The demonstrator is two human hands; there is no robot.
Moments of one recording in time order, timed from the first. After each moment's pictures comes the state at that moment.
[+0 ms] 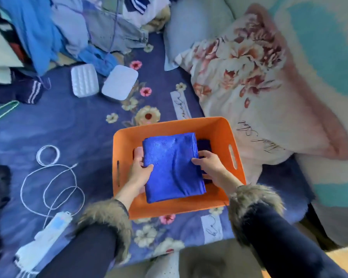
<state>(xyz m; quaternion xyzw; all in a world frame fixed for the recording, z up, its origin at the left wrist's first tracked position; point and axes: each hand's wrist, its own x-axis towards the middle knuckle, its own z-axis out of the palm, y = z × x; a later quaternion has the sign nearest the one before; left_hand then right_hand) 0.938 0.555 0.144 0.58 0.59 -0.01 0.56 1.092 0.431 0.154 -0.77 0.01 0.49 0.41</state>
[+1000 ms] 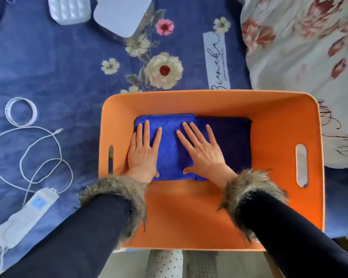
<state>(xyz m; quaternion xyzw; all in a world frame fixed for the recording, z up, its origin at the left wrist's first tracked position) 0.931 0.598 -0.012 0.87 0.34 -0.35 0.05 1.077 0.491 -0.022 -0.73 -0.64 0.21 -0.13</state>
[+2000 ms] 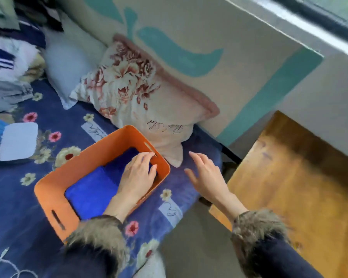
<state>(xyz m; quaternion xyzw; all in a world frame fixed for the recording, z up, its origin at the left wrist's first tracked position) 0.997 0.441 0.244 0.95 0.06 -0.03 0.31 1.033 0.246 0.274 -0.97 -0.14 0.13 0.16</state>
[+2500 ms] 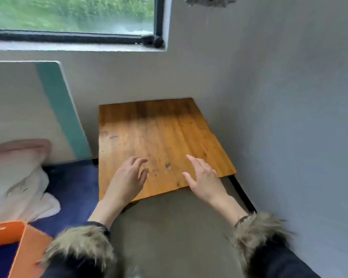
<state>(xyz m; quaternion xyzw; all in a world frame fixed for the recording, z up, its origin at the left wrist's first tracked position) 0.865 0.145 0.355 0.85 -0.44 -0.06 0.28 0.708 -0.005 0.370 -0.93 0.30 -0.07 0.21</state>
